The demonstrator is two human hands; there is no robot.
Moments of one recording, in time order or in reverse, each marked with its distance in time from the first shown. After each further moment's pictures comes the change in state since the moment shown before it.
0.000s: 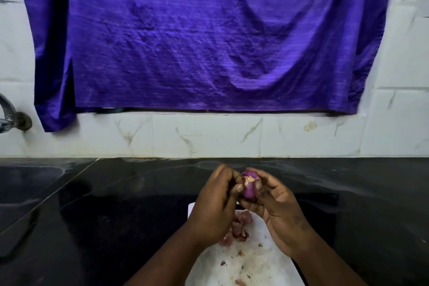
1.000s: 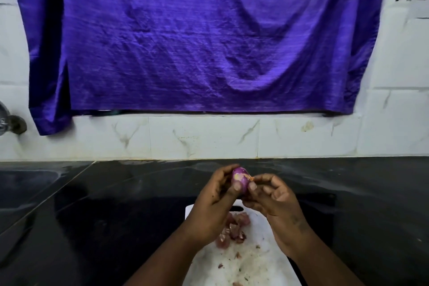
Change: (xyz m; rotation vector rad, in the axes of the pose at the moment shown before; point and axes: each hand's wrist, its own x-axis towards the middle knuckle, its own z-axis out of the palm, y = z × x) left_hand 0.000 -0.003 0.004 -0.548 -0.066 -0.286; right_hand 0.000 -0.002 -0.004 -0.104 0.113 -0.063
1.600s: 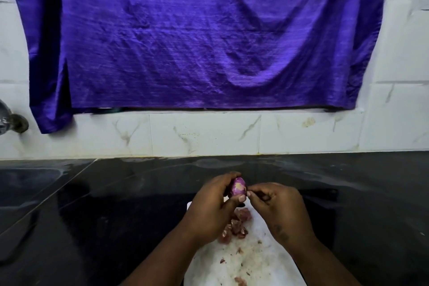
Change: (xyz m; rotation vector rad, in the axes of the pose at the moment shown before) left_hand 0.001 -0.011 -0.012 0.603 -0.009 0.085; right_hand 0.000 0.010 -0.013 -1.061 0.050 -0.457
